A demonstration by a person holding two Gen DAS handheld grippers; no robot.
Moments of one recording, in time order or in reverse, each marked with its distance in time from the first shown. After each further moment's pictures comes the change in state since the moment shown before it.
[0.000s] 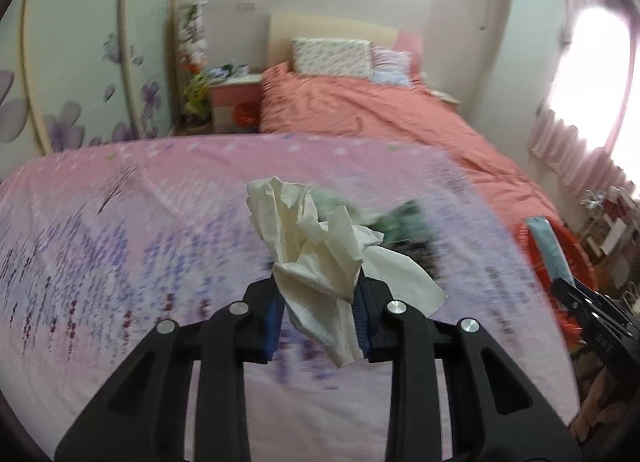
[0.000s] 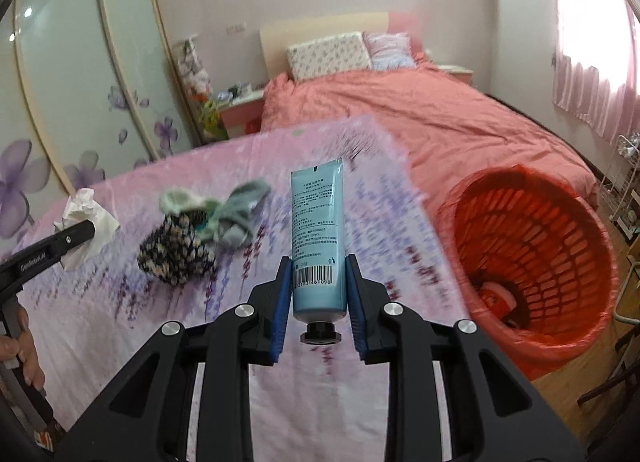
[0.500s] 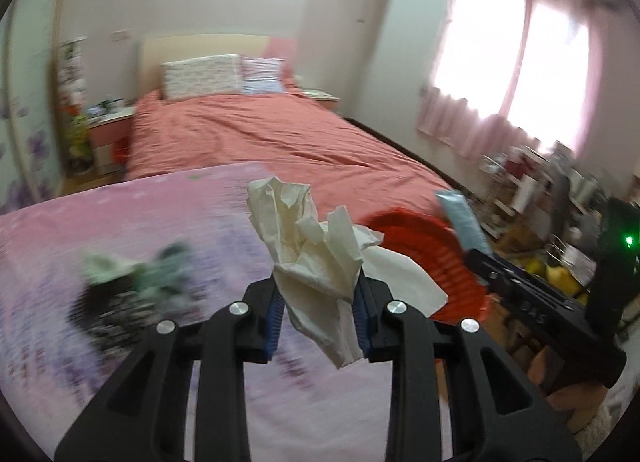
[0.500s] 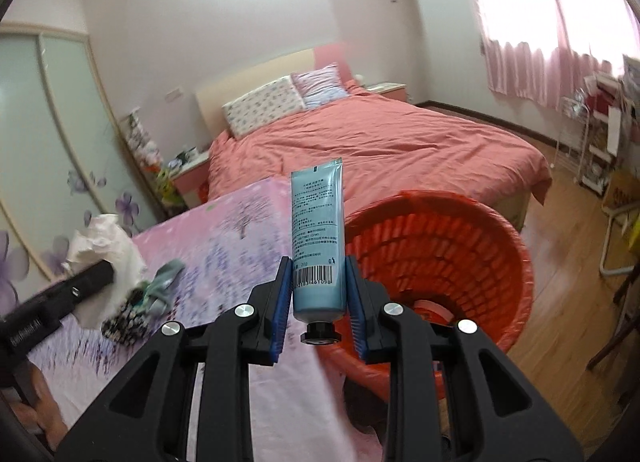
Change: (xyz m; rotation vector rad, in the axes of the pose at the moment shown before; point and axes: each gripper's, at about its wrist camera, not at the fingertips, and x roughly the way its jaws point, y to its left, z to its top) left arm 0.002 -0.200 0.014 0.212 -0.022 -0.377; right arm -0.036 -0.127 0.016 0.238 -0.131 -0.109
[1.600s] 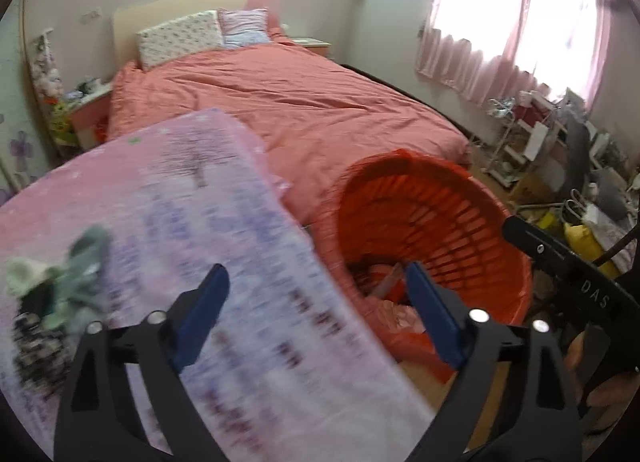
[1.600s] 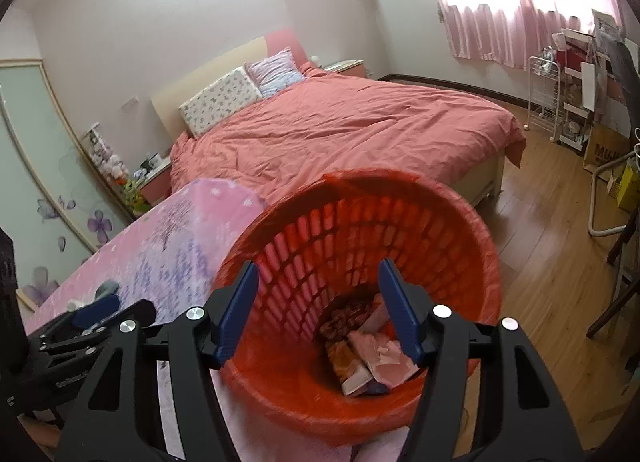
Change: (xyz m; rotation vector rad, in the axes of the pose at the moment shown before) left arm 0.114 -0.021 -0.012 0.057 0.193 0.062; right arm 0.040 -0.053 -0.008 0.088 0.074 -0.064
